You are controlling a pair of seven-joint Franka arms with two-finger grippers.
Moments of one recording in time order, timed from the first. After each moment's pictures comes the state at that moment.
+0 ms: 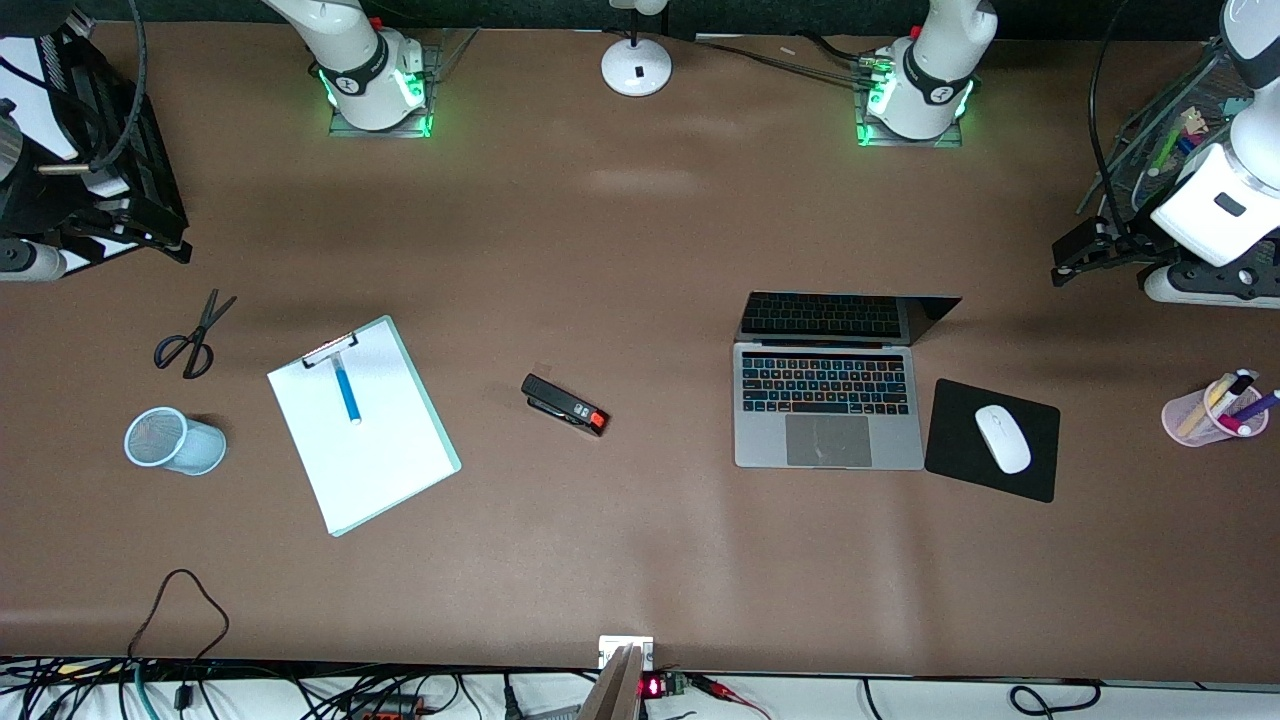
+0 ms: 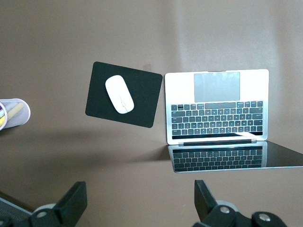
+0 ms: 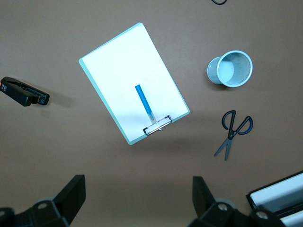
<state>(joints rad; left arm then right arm) 0.00 -0.01 -0.04 -1.72 0.00 1.73 0.01 0.05 0.03 -0.04 -1.58 0.01 1.60 0.01</state>
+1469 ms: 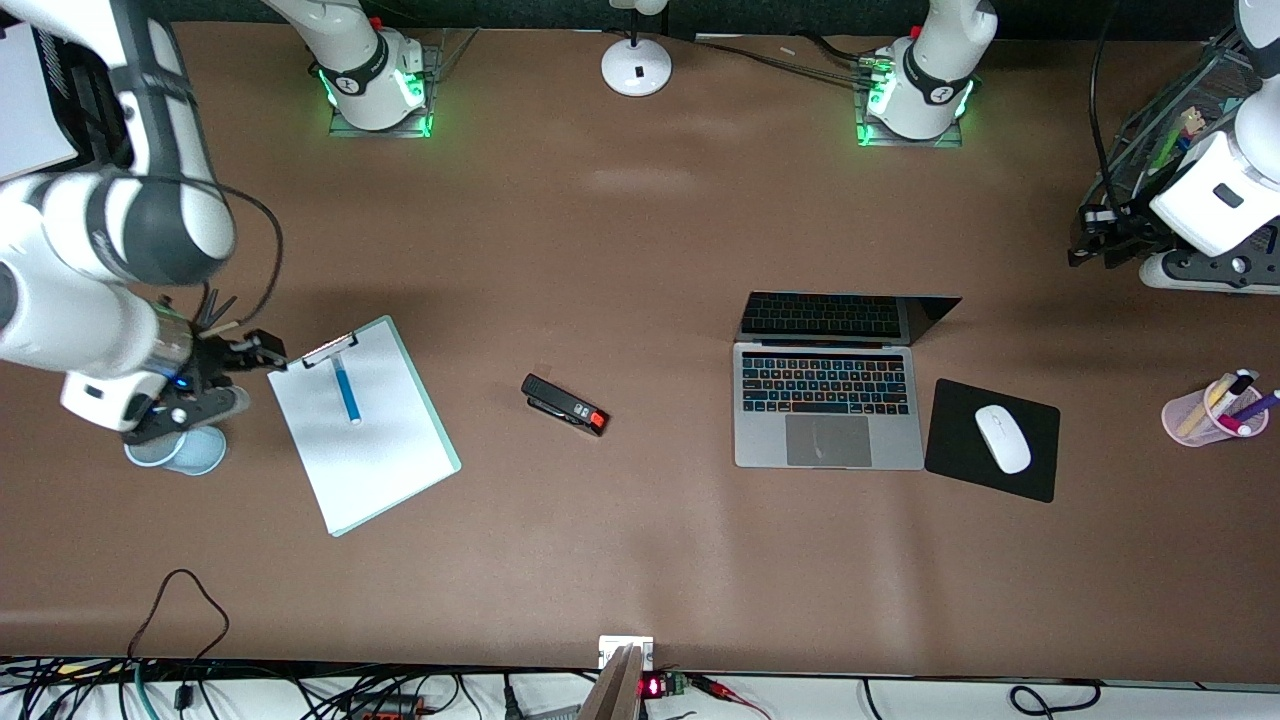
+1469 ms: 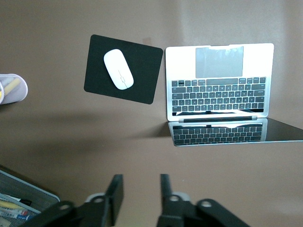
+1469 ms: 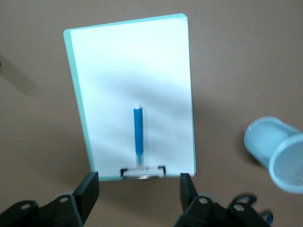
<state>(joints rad) 0.00 -0.01 -0.03 -1.69 0.00 1.60 0.01 0.06 0.41 -0.03 -1.62 0.01 1.94 -0.42</state>
